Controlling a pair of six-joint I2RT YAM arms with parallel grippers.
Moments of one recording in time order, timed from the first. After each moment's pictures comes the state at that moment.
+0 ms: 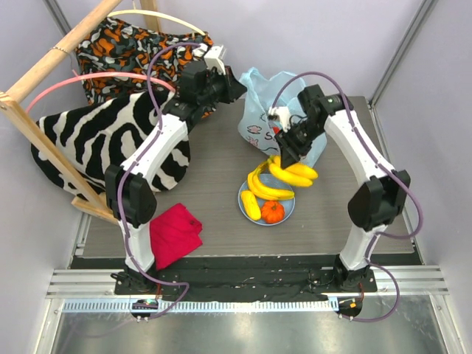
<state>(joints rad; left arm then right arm) -0.43 1.94 1.92 -0.11 0.35 -0.35 0.32 1.79 1.83 -1.33 -0.52 -0.55</state>
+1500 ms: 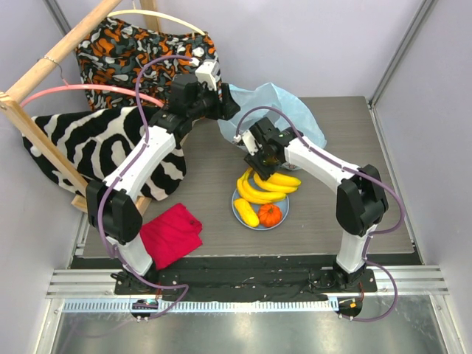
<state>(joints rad) -0.42 1.74 1.69 -0.24 0.28 -0.27 0.61 1.84 1.53 -0.84 0.03 -0.25</state>
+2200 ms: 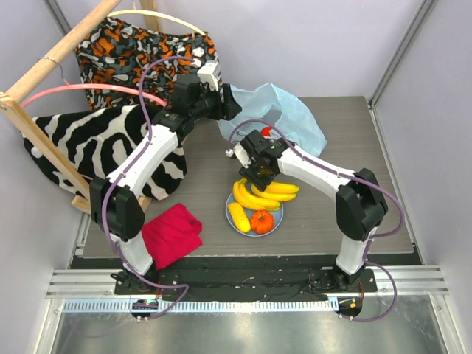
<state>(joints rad) -0.42 1.76 1.70 -0.24 0.29 -0.28 0.70 1.83 1.47 -0.82 0.07 -0.25</state>
